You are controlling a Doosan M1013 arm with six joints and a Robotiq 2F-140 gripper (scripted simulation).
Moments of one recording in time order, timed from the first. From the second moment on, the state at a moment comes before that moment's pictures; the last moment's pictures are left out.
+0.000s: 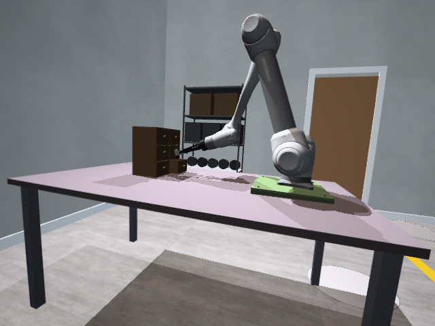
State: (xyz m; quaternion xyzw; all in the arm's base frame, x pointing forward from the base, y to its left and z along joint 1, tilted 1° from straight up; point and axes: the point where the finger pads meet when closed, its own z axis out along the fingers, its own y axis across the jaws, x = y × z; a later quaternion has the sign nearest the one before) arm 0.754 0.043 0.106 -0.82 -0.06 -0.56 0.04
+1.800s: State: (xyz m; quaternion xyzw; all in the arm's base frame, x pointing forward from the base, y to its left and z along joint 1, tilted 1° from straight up) arm 0.759 0.044 0.106 -0.82 -0.06 -0.56 0.04
